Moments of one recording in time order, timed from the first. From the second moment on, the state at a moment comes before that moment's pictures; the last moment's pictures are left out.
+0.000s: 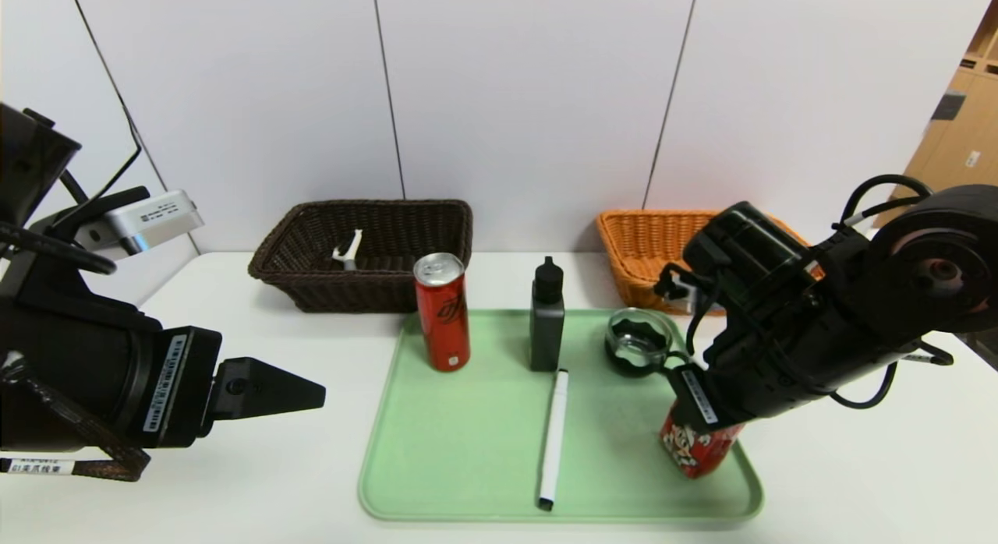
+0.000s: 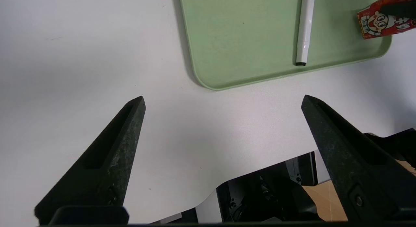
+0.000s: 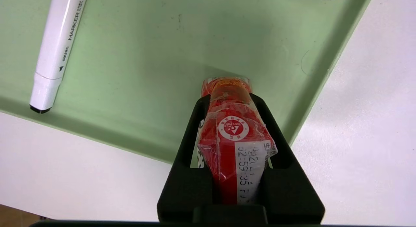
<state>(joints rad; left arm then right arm) -0.60 1.28 -1.24 0.77 0.00 -0.52 0.54 1.74 -1.24 0.66 -0.03 0.23</state>
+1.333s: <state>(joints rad) -0.60 1.25 -1.20 0.76 0.01 -0.50 0.12 1.90 -1.65 0.08 -0.05 0.23</state>
